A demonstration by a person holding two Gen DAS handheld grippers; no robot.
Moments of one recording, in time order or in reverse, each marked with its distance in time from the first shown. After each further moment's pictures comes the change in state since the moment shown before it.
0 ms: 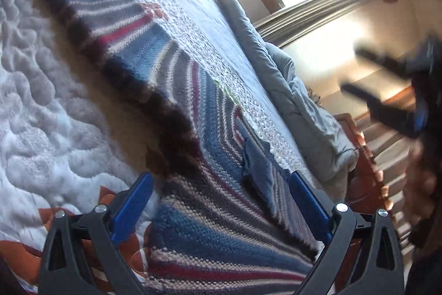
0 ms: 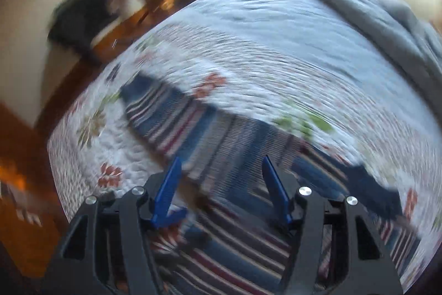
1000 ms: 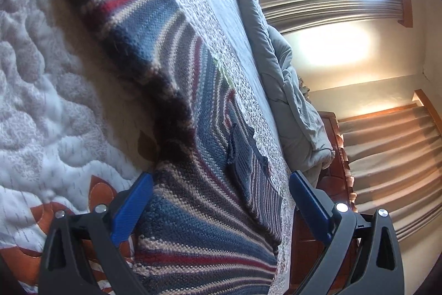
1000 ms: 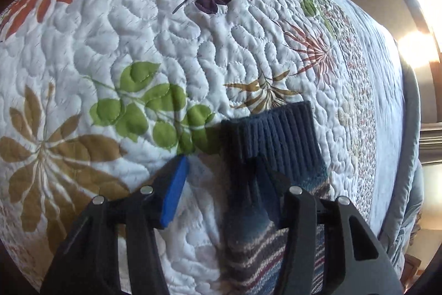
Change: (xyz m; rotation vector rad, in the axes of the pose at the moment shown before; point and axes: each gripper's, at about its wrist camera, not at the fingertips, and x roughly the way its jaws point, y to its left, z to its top) left arm 0.010 0.017 0.011 -0.166 0.169 -0.099; right arm 0.320 0.300 0.125 -0.681 0.314 -0.280
